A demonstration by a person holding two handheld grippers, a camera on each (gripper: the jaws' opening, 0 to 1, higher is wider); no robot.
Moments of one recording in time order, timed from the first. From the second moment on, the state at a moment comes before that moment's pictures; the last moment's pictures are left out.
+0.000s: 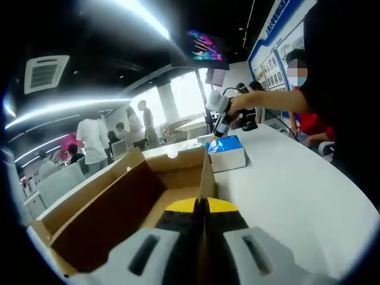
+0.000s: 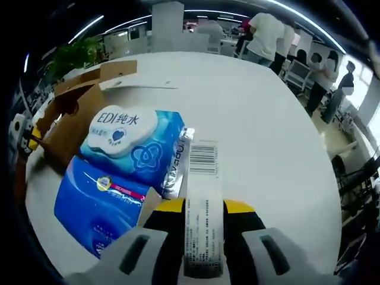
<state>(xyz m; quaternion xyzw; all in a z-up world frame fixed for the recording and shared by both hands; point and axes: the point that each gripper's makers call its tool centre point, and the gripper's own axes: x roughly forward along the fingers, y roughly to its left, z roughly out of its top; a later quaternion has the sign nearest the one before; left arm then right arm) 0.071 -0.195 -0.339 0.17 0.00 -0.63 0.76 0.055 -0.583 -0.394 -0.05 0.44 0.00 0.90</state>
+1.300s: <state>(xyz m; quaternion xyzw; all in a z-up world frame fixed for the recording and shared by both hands) 0.070 -0.197 -0.329 0.17 0.01 -0.63 0.76 0.008 -0.583 -0.355 -0.02 0.35 -0.02 0.94</state>
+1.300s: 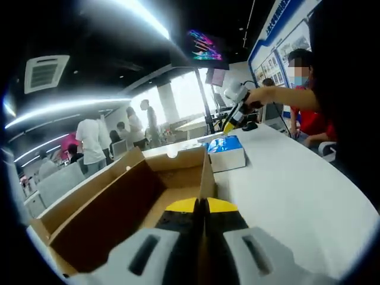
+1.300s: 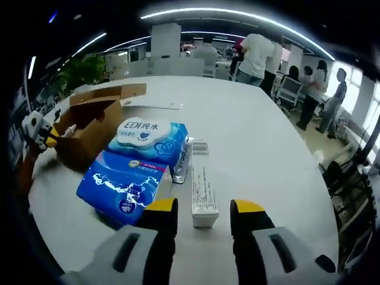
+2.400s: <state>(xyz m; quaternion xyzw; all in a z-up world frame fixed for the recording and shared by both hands) 0.070 -0.194 -0.330 0.17 0.00 -0.63 0.75 0.014 -0.565 -0.357 0.03 0.36 -0.02 0.93</state>
